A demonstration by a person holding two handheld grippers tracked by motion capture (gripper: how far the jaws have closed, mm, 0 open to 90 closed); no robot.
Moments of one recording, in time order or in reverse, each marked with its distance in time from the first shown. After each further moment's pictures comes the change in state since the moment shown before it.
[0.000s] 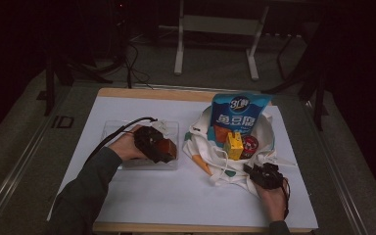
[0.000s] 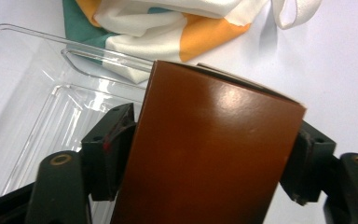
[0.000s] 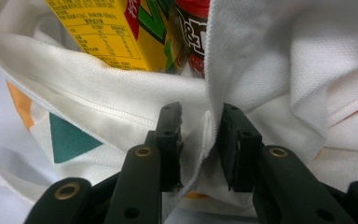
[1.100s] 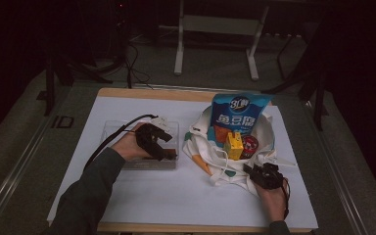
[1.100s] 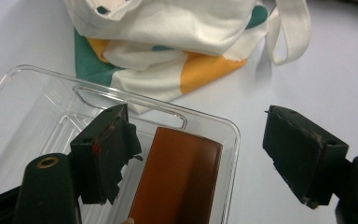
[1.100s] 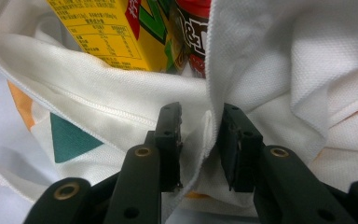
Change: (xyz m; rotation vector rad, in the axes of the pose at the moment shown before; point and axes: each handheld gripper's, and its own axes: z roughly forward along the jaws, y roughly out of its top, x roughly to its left) left arm 0.000 0.006 -0.007 -0.113 0.017 -0.021; right arm 0.000 0.000 0.000 0.001 0.003 0.003
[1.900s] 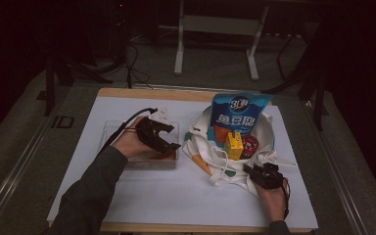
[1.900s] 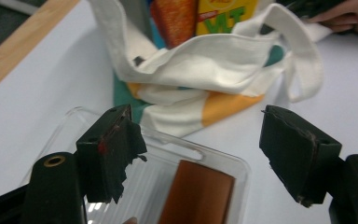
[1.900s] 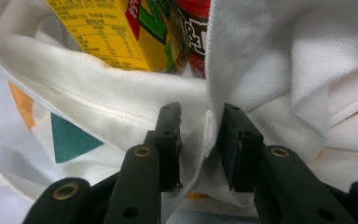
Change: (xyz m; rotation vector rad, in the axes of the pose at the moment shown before) left arm -0.007 0.019 -0.015 -0.073 0.135 0.007; right arm 0.000 0.000 0.000 0.001 0.003 0.003
